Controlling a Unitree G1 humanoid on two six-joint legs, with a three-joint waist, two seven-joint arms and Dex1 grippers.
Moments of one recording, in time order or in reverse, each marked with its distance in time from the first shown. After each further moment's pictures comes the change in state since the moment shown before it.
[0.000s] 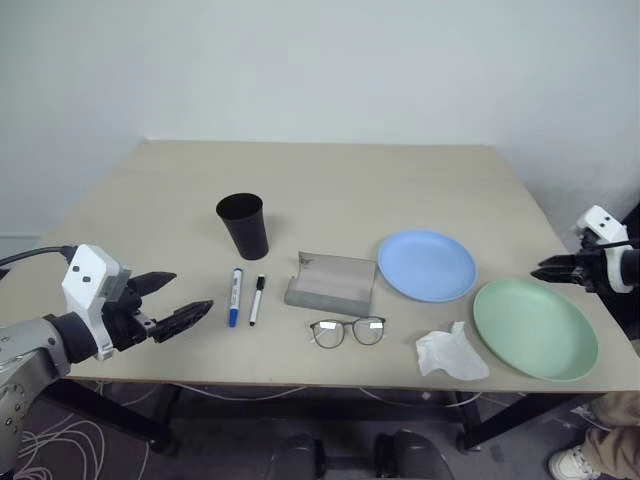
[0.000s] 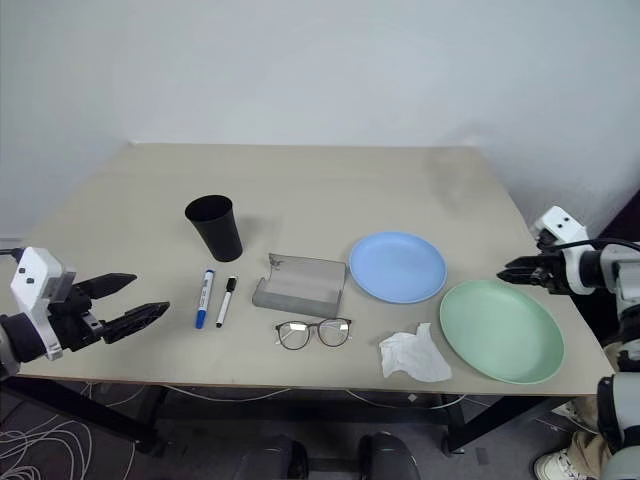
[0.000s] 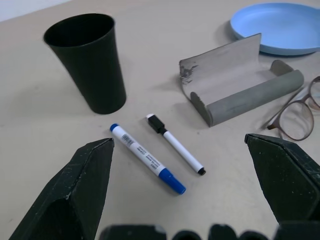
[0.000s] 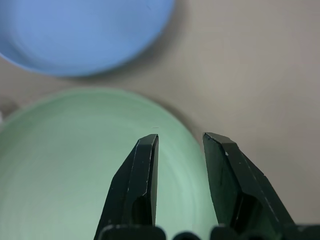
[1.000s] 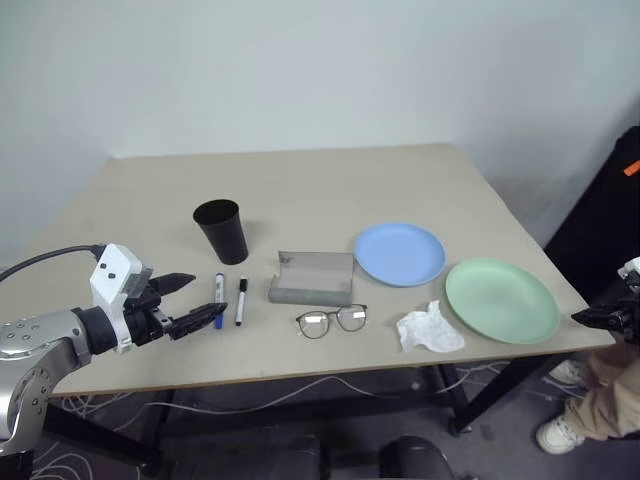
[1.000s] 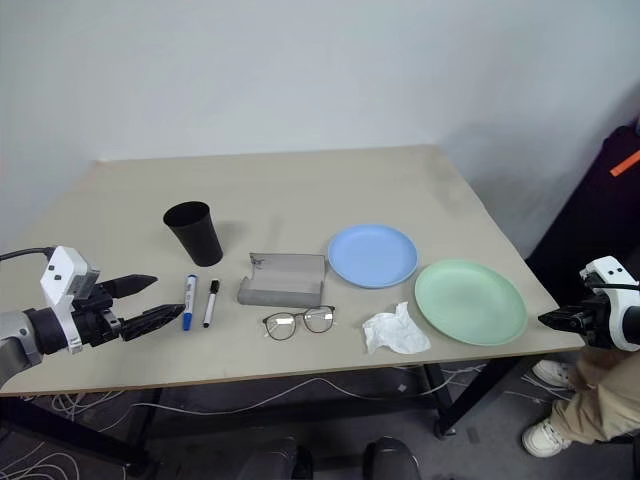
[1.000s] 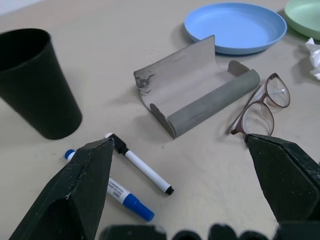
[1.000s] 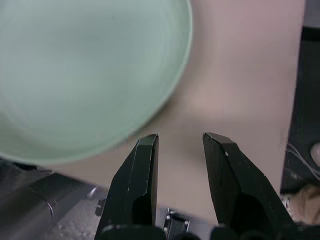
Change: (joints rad) left arm -0.077 0.016 -0.115 0.099 0.028 -0.043 -0.039; right arm 0.252 -0.041 -0.151 -0.098 0.085 0.250 -0.061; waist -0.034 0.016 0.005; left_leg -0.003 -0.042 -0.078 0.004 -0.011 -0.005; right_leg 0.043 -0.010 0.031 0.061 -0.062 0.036
